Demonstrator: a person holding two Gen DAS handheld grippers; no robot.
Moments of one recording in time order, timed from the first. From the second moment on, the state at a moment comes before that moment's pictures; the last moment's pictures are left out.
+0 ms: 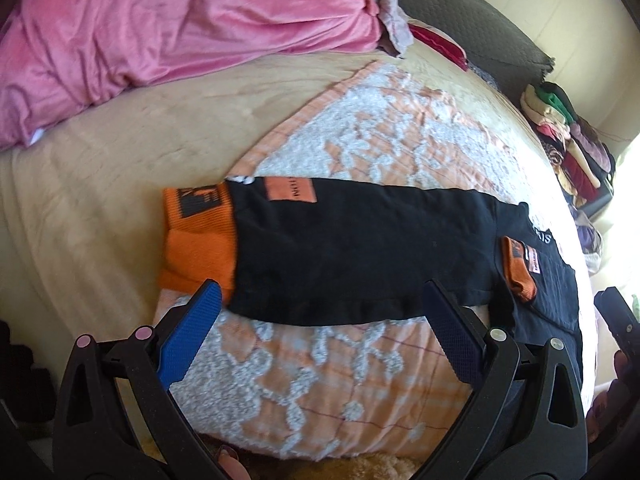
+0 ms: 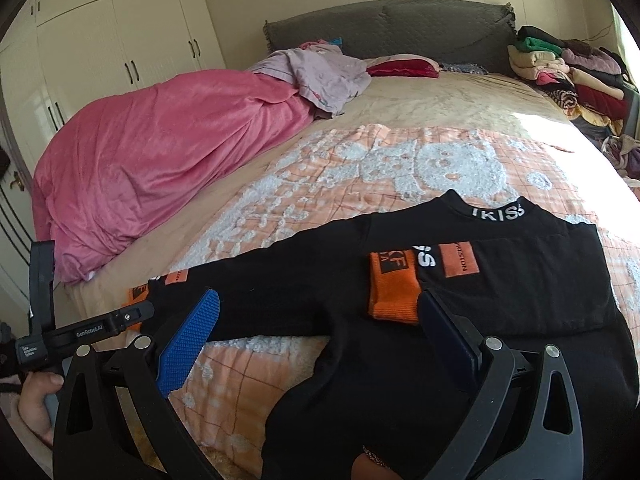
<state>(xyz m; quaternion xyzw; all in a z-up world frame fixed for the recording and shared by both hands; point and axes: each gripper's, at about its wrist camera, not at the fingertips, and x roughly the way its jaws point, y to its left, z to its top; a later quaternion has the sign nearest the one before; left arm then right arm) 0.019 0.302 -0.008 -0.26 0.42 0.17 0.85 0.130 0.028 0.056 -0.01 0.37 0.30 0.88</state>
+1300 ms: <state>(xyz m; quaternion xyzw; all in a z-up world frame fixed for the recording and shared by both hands) 0.017 0.361 -0.051 -0.40 0.36 0.21 0.82 0.138 0.019 0.027 0.00 0.41 0.28 0.87</state>
